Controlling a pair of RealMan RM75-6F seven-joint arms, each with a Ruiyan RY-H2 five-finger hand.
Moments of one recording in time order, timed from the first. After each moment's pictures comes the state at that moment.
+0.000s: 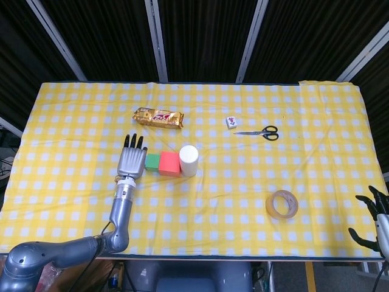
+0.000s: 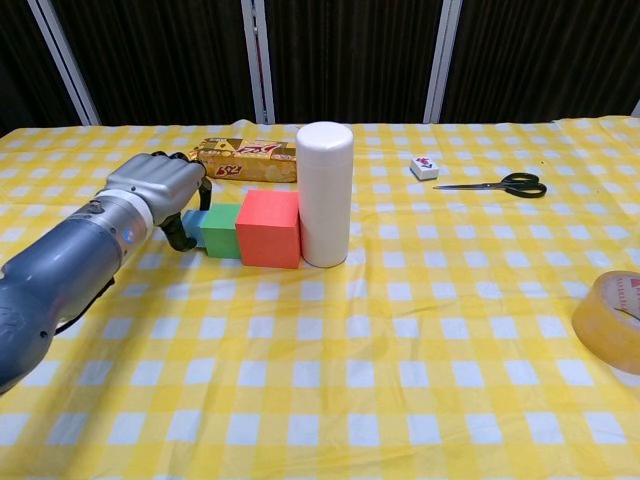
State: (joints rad) left arm -0.84 -1.93 -0.29 -1.13 0.78 1.15 0.91; right arm 0.00 -0.93 0.03 -1.73 -1.40 1.40 0.12
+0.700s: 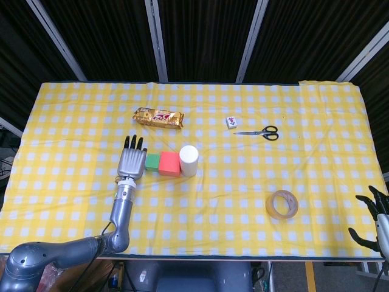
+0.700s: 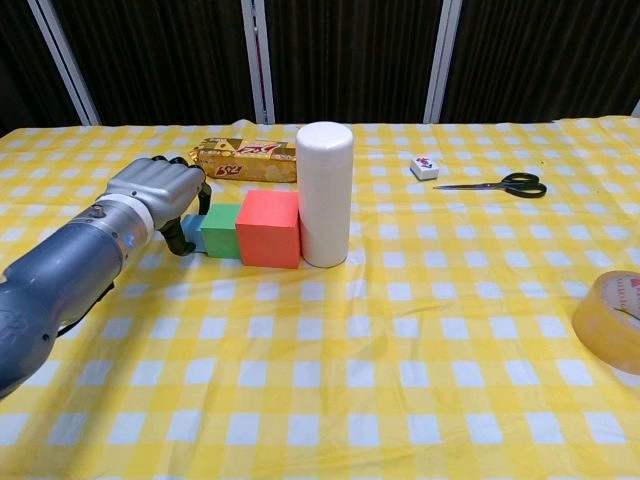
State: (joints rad) left arm -0.84 -1.94 -0.29 -1.12 0.77 1.14 0.93; right arm 0.00 -0.93 0.03 -1.73 -1.40 1.40 0.12
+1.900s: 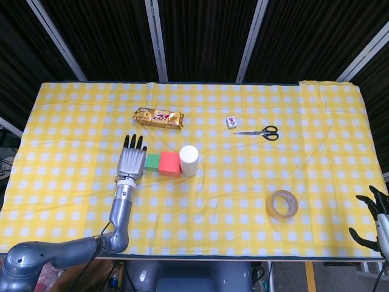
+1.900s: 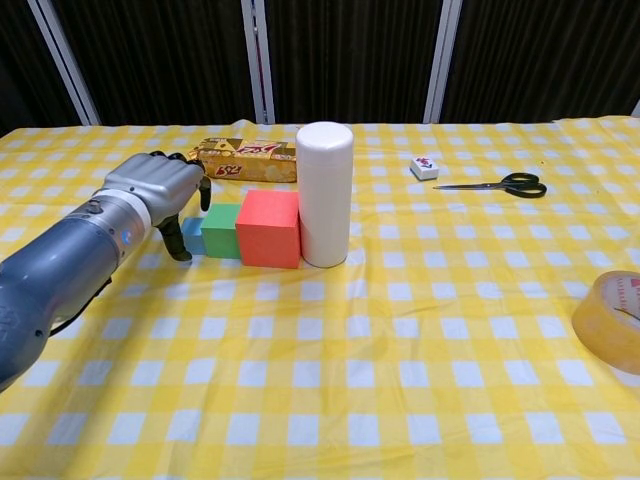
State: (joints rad) left arm -0.84 -1.92 -0.29 -1.16 0.76 1.16 0.97; right arm 0.00 -0.93 0.03 -1.73 -1.40 1.40 0.12
